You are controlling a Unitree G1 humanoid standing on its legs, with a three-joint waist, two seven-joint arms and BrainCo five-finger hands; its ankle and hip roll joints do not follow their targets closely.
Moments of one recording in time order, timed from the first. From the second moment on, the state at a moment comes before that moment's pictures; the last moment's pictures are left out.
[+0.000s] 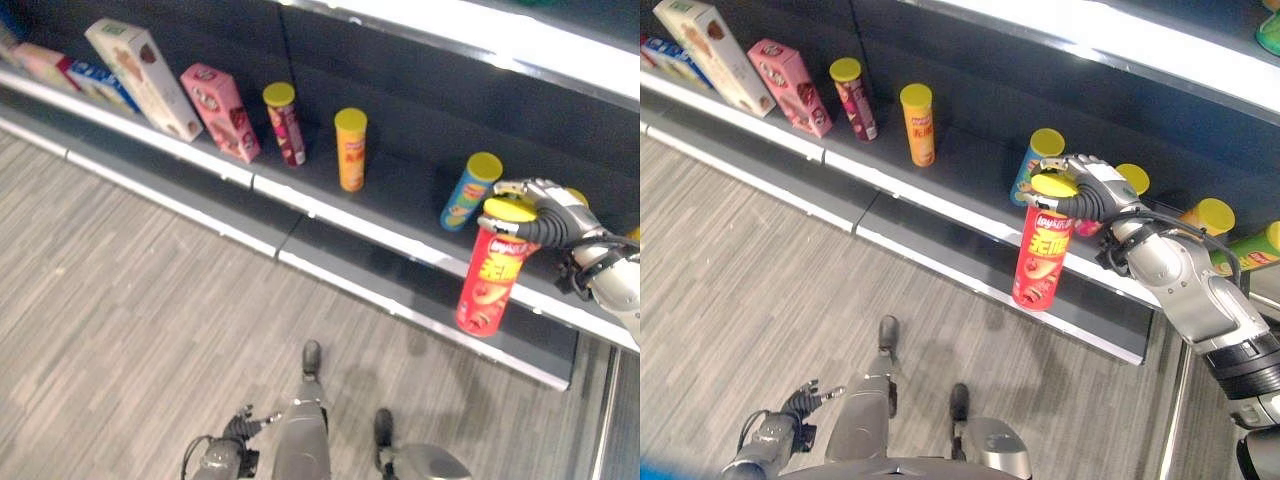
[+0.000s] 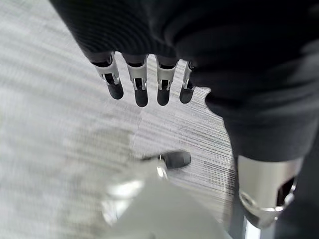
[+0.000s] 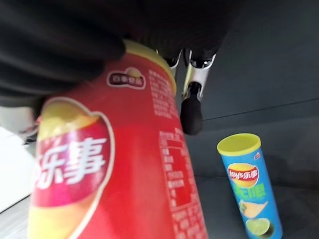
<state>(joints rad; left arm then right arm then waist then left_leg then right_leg) -0.01 0.30 -0.10 1.08 -0.11 -0.06 0.05 -0.26 -1.04 0.16 -0.15 -0.16 -0.11 0.00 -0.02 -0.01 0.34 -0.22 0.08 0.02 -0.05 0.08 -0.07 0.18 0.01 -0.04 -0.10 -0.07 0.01</state>
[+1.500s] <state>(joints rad) -0.04 0.28 -0.24 1.02 -0.11 -0.07 0.16 -0.71 -0.71 0.33 0.41 -0.59 0.06 -0.44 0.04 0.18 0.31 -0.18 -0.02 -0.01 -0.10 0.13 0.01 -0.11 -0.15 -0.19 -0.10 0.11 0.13</state>
